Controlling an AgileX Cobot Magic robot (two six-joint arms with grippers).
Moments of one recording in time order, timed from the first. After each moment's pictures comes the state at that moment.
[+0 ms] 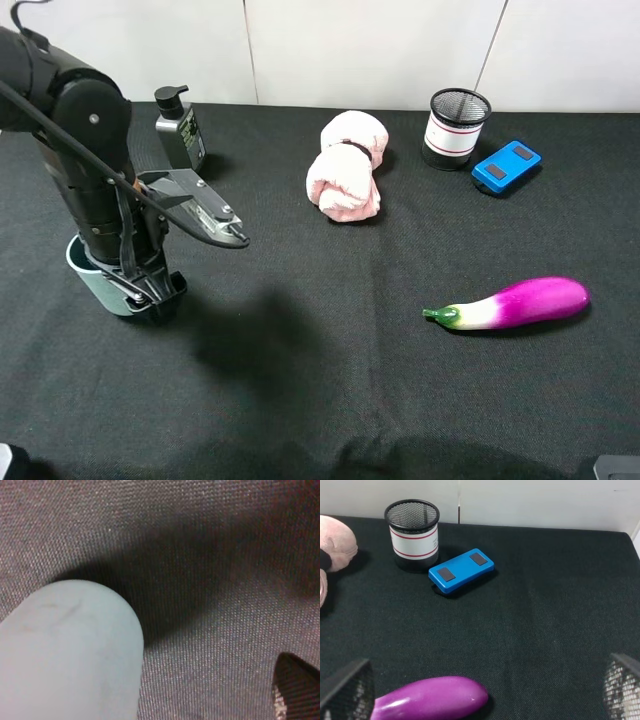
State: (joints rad) left arm -0.59 1.70 -0.81 0.04 0.74 0.16; right arm 0.03 -0.01 -0.50 0.00 1.02 -0.03
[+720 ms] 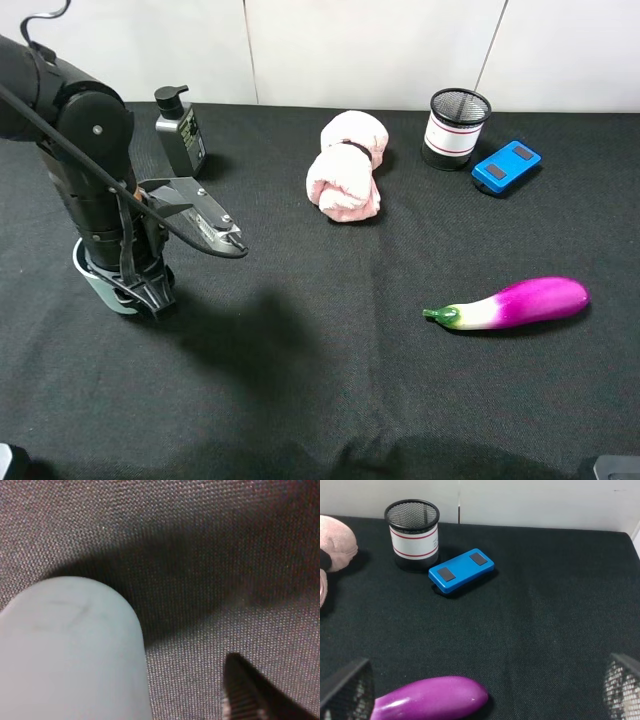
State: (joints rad) left arm -0.59 1.71 -0.79 0.04 0.73 0.17; right arm 0.03 -0.01 -0.50 0.00 1.02 -0.03
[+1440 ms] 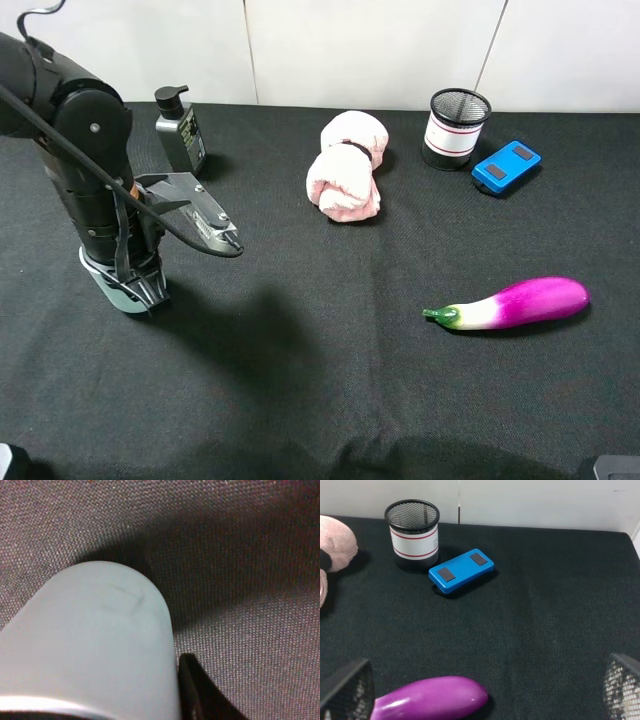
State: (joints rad) left arm -0.59 1.71 -0.79 0.08 0.73 0.17; right arm 0.03 -0.01 -0.50 0.00 1.02 -0.03
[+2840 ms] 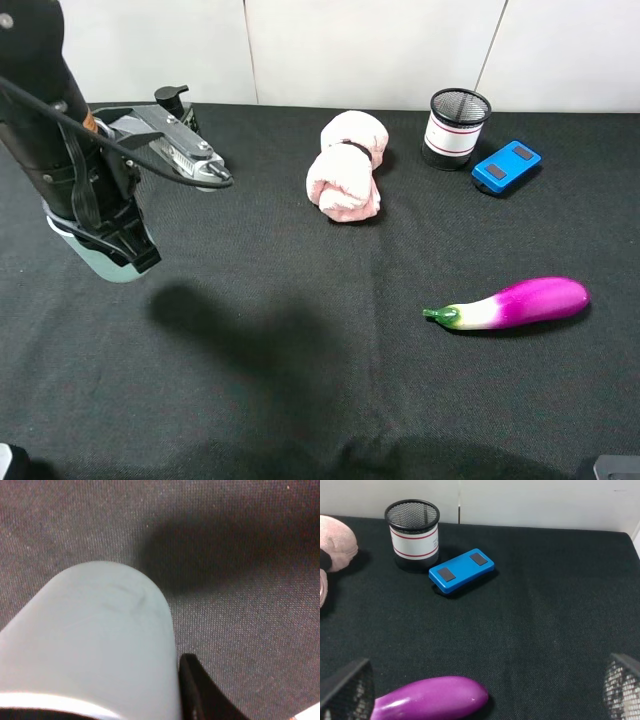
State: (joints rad) left arm -0.59 1.52 -0.90 0.05 0.93 0.08; right arm 0.03 -0.01 -0.50 0.00 1.02 -0.03
